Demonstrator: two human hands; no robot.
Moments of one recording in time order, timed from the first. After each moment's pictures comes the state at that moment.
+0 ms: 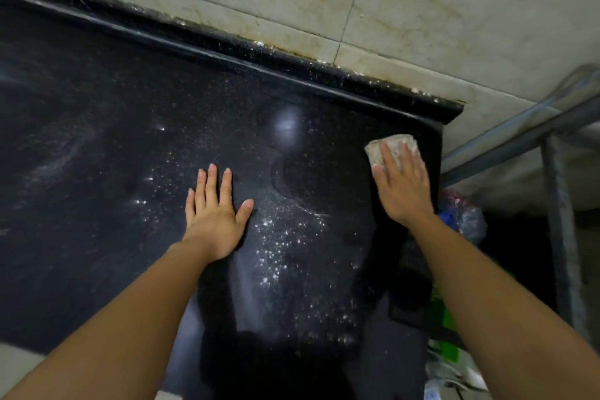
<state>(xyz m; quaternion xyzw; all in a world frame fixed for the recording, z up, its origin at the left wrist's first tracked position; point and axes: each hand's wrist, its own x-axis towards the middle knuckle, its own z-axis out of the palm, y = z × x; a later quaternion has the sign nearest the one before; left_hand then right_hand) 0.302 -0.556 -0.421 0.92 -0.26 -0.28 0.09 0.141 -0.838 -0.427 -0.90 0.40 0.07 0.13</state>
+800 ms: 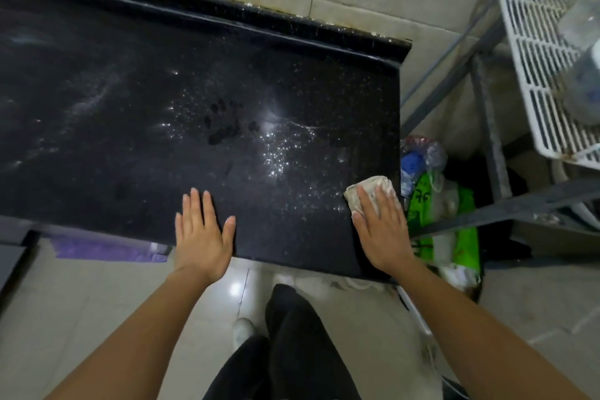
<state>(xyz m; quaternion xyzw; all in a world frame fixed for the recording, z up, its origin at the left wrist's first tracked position) 0.156 -0.393 -0.424 0.94 -0.27 -0.19 0.11 -0.050 -0.627 -0.423 -0.91 0.39 0.09 0.13</state>
